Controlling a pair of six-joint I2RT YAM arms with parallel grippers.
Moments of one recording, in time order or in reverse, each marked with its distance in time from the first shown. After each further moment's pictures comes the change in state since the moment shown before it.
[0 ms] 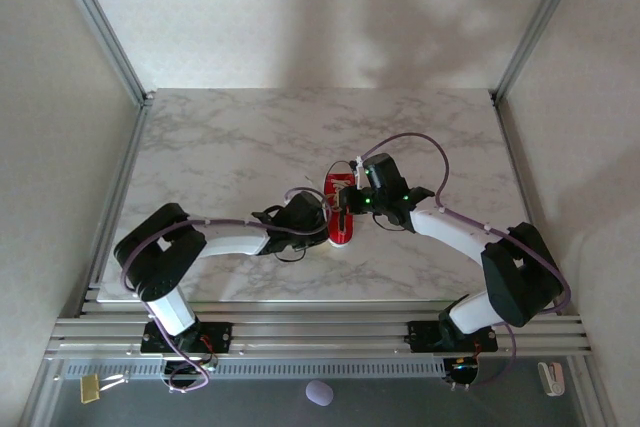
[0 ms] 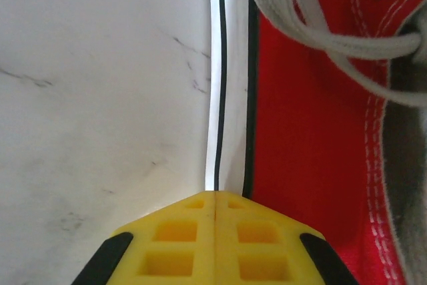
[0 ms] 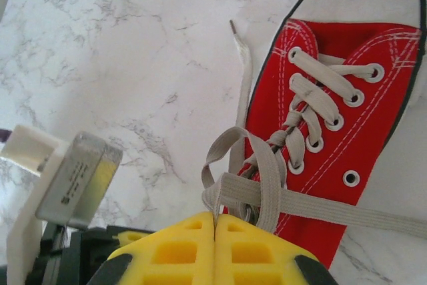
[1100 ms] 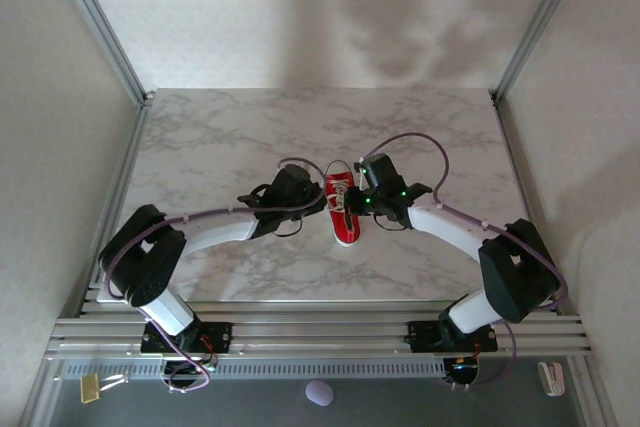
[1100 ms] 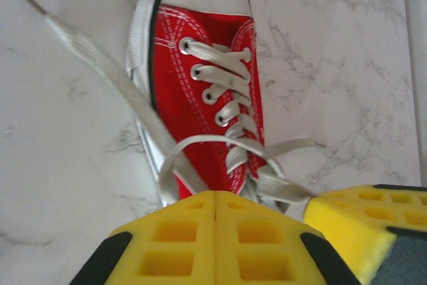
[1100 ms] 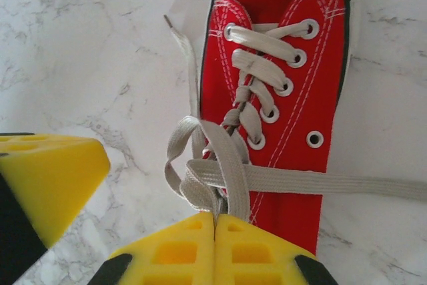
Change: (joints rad) left arm 0.114 -0.066 0.104 0.035 -0.032 0.158; right arm 0.002 0.027 0.044 -0.124 0.080 0.057
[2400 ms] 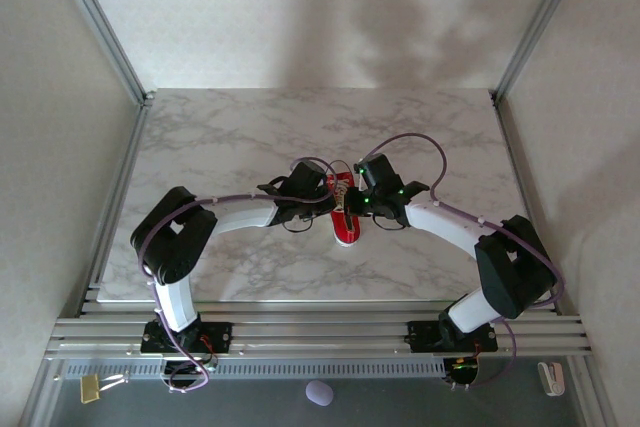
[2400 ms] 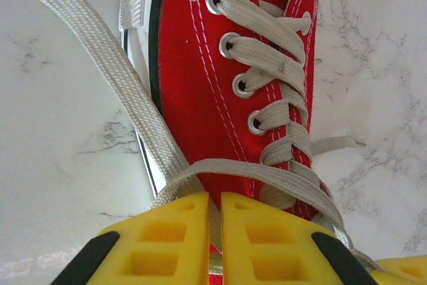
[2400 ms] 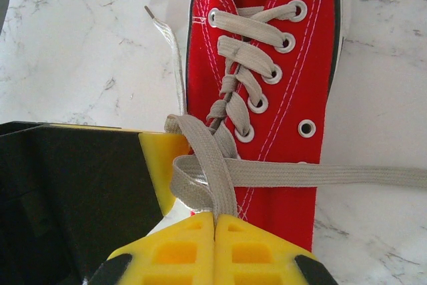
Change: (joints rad) left arm 0.007 0.188 0.144 -0.106 0.078 -0.080; right arm 0.003 0.025 0.014 -0.032 0.007 0.025
